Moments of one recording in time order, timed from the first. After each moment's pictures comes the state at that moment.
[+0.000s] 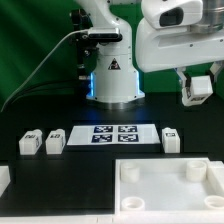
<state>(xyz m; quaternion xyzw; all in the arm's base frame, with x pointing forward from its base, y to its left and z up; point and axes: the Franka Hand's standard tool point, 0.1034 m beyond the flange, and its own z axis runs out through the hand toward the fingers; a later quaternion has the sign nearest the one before) 0.483 0.127 0.155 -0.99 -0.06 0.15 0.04</state>
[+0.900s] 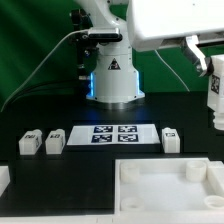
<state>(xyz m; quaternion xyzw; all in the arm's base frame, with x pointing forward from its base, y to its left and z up) 0.607 0.117 0.187 -0.97 -0.09 -0.24 0.06</state>
